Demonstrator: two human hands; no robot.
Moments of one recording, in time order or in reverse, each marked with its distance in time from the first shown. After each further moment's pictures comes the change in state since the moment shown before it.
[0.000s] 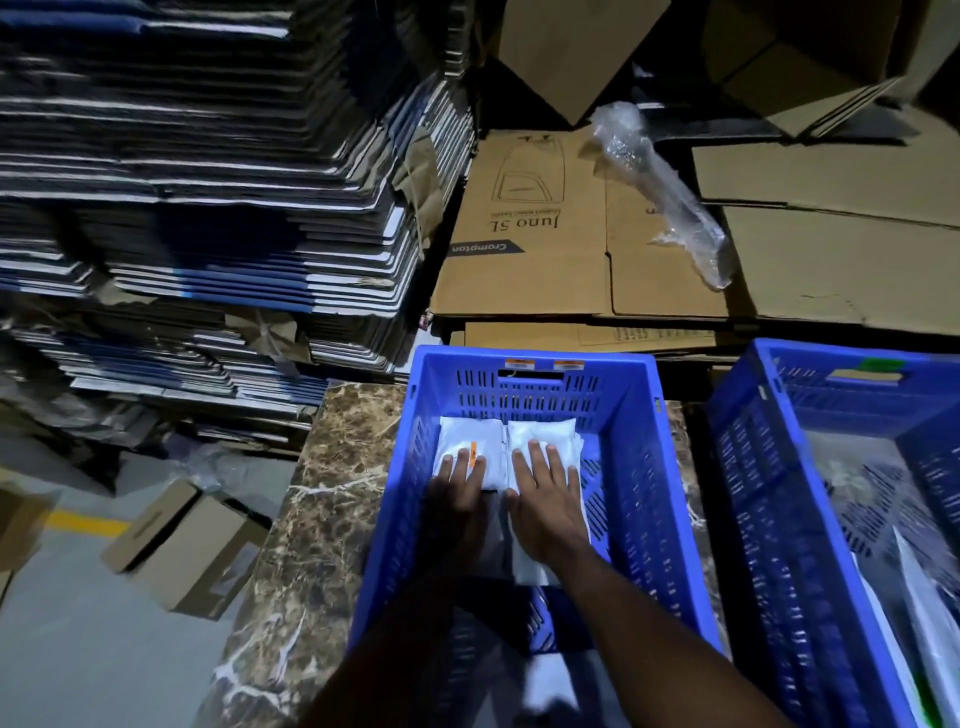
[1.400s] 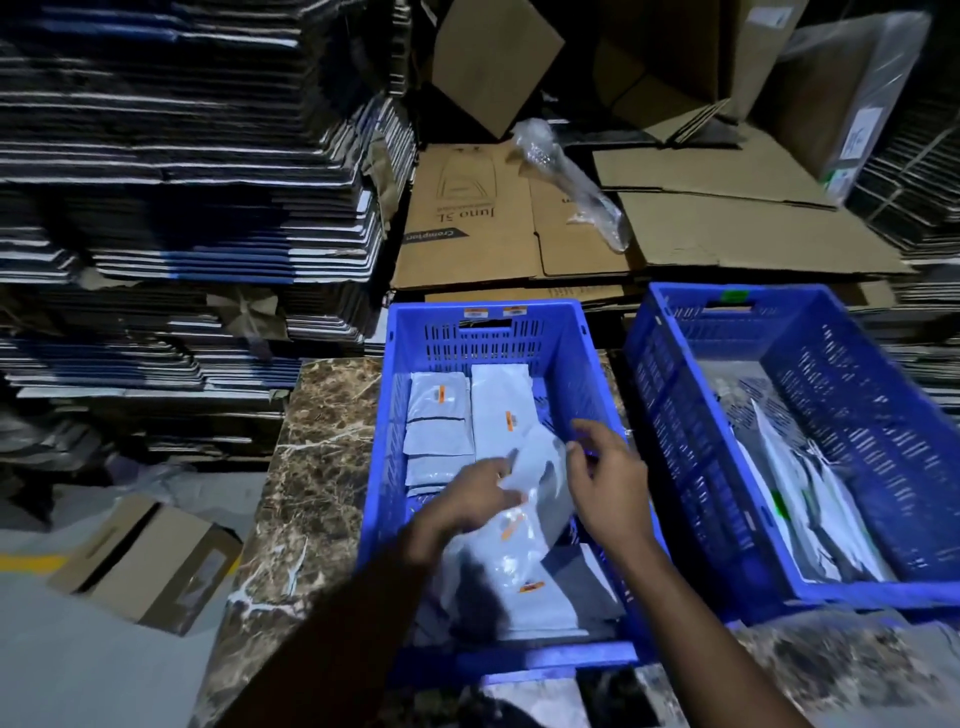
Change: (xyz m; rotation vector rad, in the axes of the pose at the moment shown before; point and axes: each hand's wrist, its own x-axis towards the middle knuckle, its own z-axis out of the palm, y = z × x) left_hand -0.118 0.085 -0.069 -0.441 -0.367 0.064; right_hand -0.212 -0.024 -0.123 0.542 0.619 0.206
